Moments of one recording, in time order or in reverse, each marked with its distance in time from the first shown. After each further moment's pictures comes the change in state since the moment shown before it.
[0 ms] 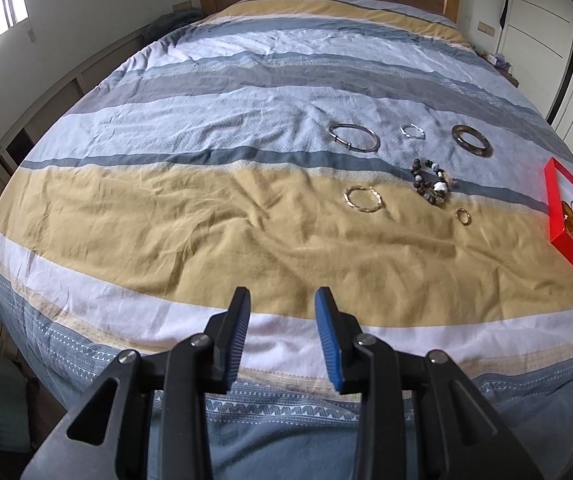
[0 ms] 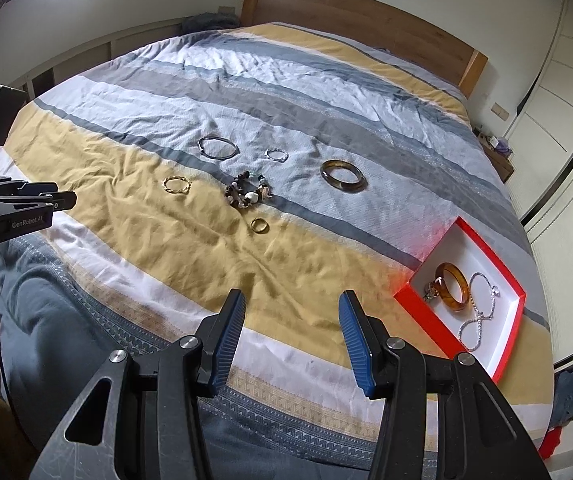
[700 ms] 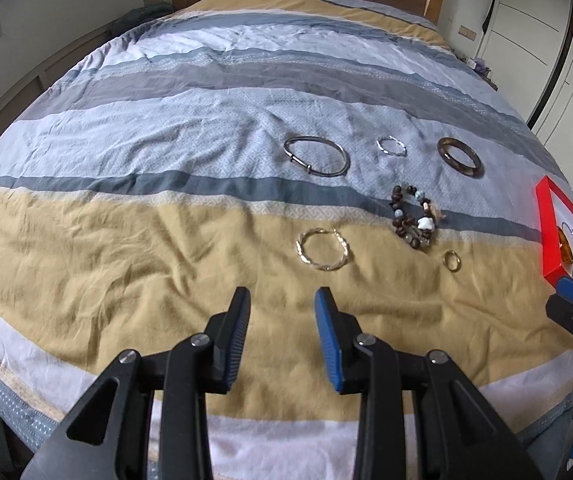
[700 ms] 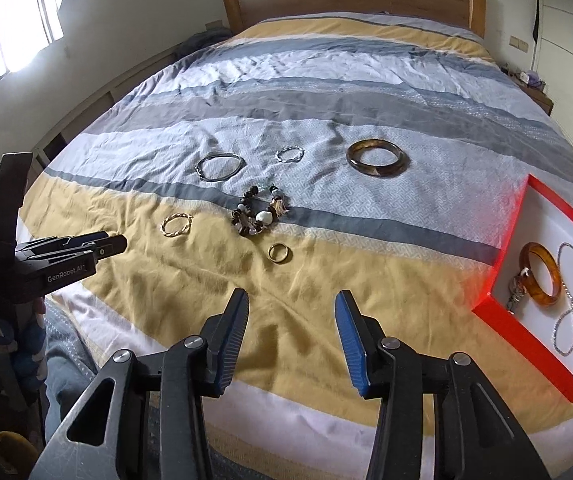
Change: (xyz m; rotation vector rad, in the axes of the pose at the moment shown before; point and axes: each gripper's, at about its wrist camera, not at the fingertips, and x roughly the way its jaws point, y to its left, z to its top) left arm 0.067 -0.027 0.051 0.000 0.000 -0.137; right arm 0.090 -0.034 0.027 0.230 0.017 0.264
